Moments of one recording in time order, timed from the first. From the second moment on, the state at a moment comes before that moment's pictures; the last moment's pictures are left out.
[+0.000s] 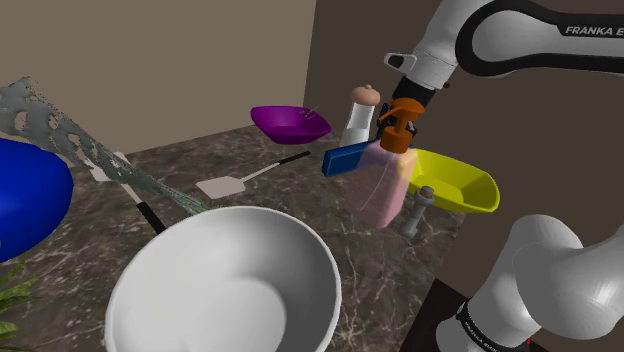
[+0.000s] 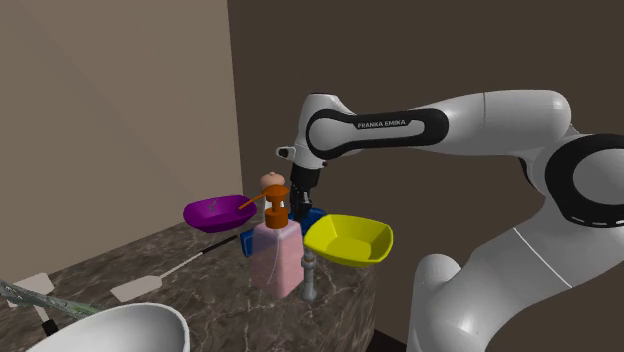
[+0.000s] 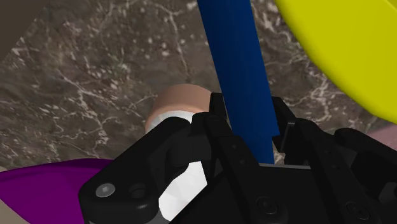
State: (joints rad) arm 0.29 -0.73 -0.21 -2.42 -0.03 1.89 -0.84
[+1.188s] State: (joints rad) arm 0.30 -0.69 -0.20 -2.24 -0.02 1.74 -0.84
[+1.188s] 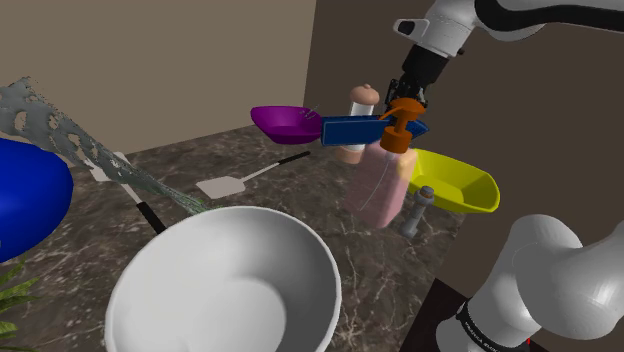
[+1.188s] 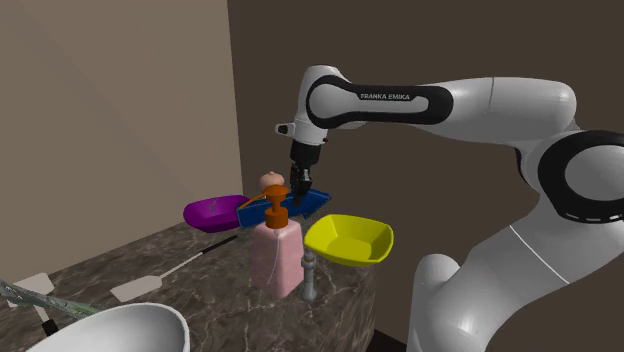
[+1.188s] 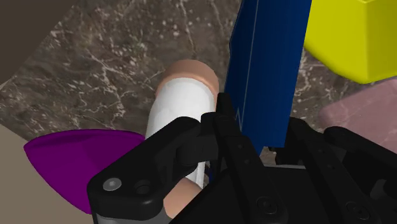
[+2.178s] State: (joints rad) arm 0.30 -0.71 -0.19 -2.07 -0.02 1.56 -0.83
